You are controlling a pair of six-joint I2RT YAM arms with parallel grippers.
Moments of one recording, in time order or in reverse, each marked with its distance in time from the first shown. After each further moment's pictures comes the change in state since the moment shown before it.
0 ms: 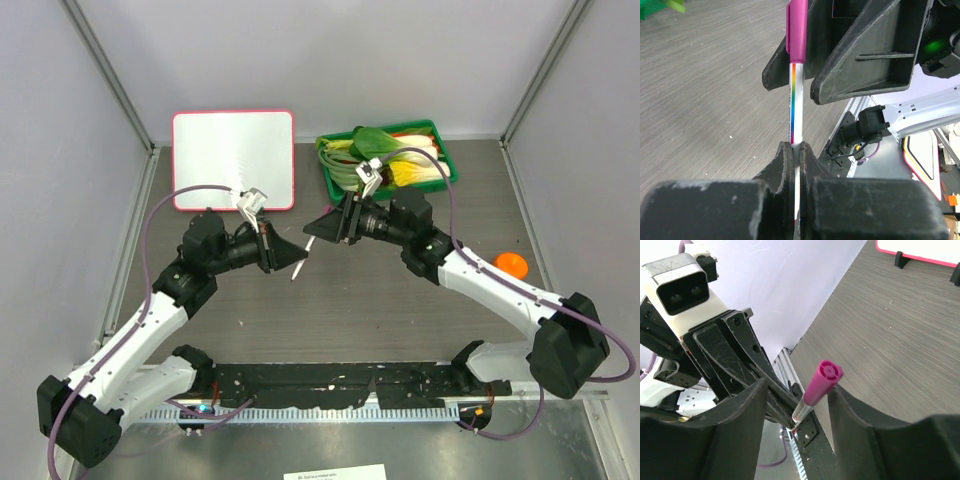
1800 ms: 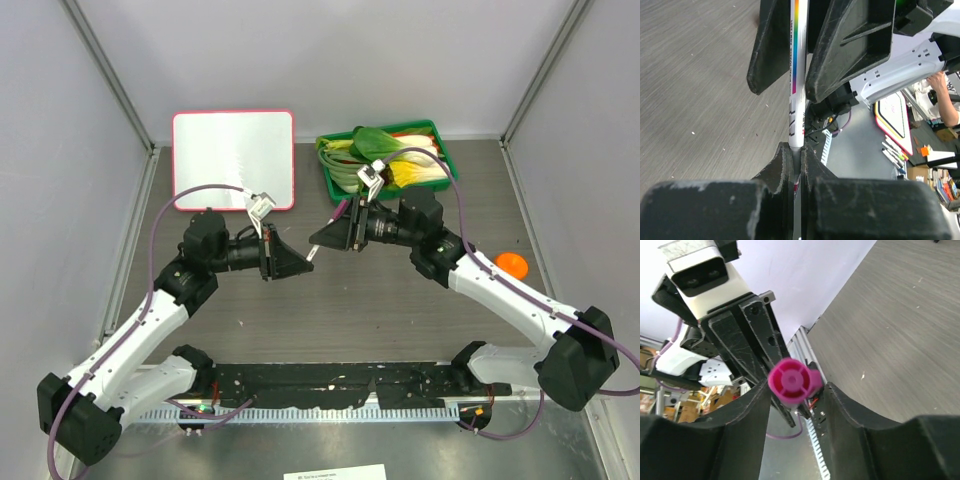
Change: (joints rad) left arm -0.006 0.014 0.018 0.002 0.212 0.010; right arm -0.013 -0.061 0.018 -0.093 -0.122 0.007
